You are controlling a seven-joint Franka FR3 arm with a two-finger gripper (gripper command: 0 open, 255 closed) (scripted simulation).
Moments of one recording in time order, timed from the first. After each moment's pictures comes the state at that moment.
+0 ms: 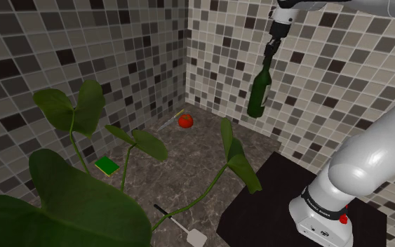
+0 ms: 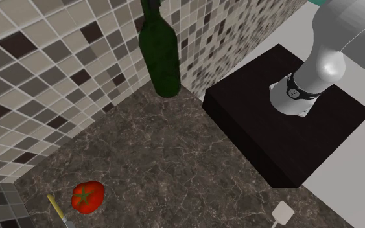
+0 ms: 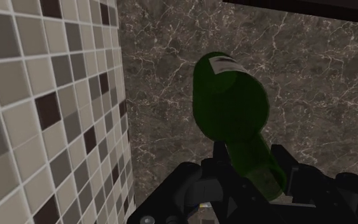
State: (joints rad) arm -0.11 -0.18 -0.39 -1.81 -0.02 1.71 -0.61
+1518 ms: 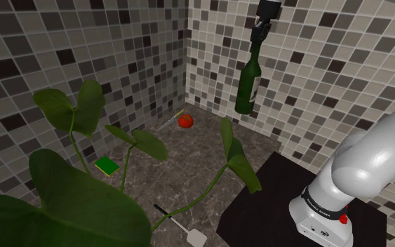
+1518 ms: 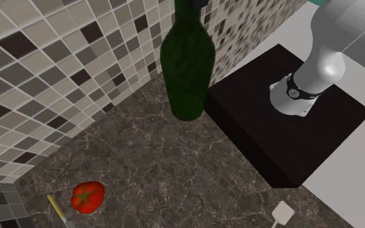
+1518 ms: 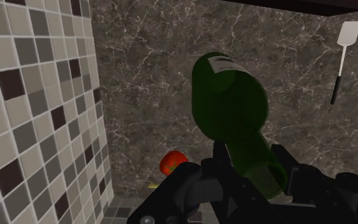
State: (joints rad) arm -0.01 -0.25 -0.23 -1.71 -0.03 1.54 -0.36
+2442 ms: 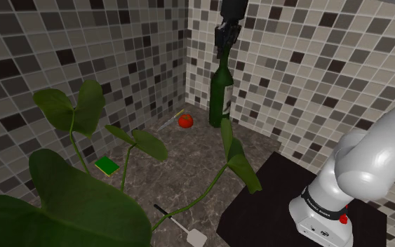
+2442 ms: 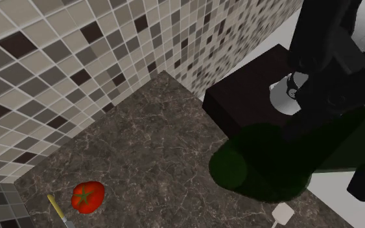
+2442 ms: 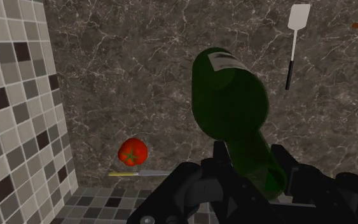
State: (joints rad) arm 0.12 -0.20 -0.01 -1.67 0.00 1.54 -0.01
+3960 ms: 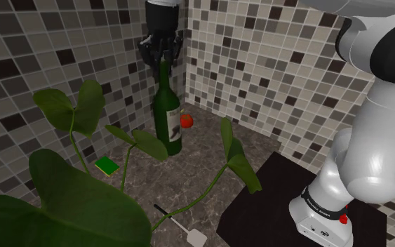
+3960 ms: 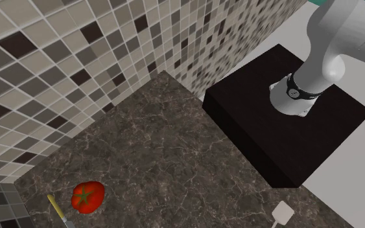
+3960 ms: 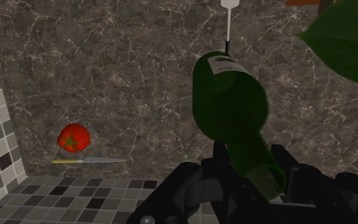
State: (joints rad) arm 0.32 0.15 0.23 -1.30 -0.07 1.52 0.43
